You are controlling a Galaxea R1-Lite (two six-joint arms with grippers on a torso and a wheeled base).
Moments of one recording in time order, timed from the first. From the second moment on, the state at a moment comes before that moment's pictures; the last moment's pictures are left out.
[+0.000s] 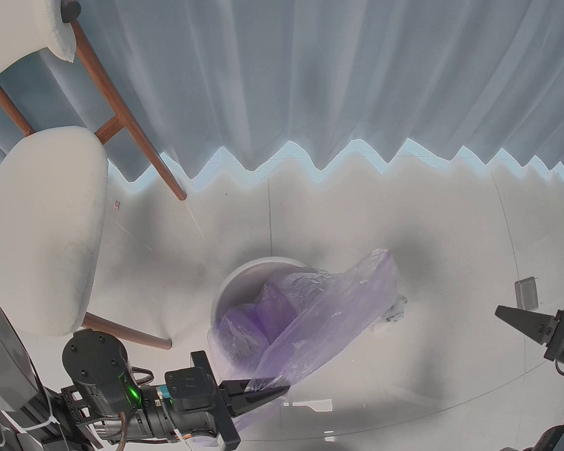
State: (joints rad) left arm -0.80 1.81 -0.11 -1.50 -0.33 0.20; right arm 0.30 0.87 -0.37 -0.18 0.07 0.57
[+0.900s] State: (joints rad) left arm -0.80 1.81 -0.11 -1.50 -0.33 0.20; right arm 0.54 1.37 -0.69 -0.09 0.05 0.91
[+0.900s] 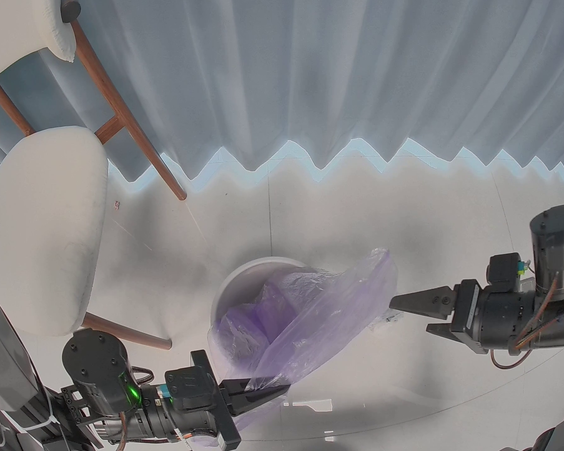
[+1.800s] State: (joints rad) left arm -0.82 1.82 -0.08 -1.50 -0.33 0.22; right arm 0.57 1.63 -0.91 -0.06 -0.03 0.92
